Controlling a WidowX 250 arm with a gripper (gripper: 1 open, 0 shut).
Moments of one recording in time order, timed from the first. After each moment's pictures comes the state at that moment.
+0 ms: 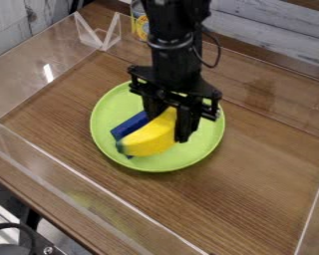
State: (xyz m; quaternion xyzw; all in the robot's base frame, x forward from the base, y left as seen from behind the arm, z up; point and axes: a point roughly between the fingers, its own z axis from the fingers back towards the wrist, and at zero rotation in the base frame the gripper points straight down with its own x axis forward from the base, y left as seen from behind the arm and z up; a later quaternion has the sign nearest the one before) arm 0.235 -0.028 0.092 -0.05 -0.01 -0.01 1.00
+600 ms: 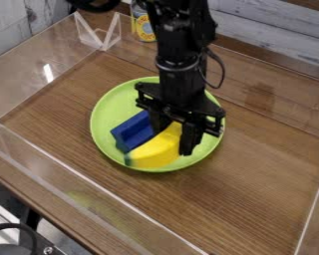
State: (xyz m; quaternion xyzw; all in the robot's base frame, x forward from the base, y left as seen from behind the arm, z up) arm 0.239 -0.031 0.067 -0.04 0.00 0.00 1.00
